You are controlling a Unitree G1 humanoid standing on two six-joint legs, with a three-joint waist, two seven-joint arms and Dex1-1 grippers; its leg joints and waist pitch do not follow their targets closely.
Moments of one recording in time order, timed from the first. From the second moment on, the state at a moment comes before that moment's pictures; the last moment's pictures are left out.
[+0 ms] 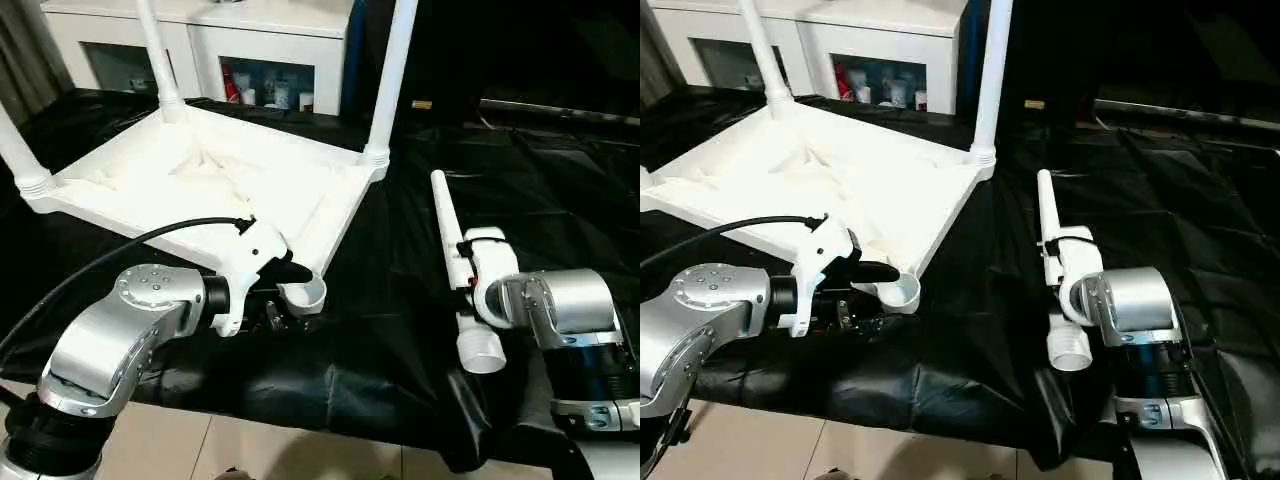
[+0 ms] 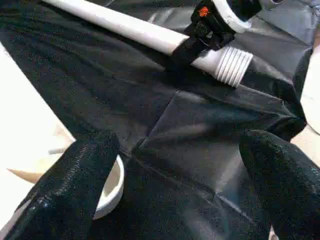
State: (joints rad) left arm -0.36 0.52 -0.18 -0.38 -0.31 0.92 -0.91; right arm -0.54 -0.31 -0.05 0.14 0.08 1.37 0.25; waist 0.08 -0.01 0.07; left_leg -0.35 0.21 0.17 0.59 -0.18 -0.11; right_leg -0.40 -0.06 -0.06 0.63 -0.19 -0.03
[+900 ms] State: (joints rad) left arm -0.56 0.20 0.07 -0.13 -0.50 0.85 -0.69; right arm -0.45 -0.06 -0.54 0.05 0.43 0.96 0.39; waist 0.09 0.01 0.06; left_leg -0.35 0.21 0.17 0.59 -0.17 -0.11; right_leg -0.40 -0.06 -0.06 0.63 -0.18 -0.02
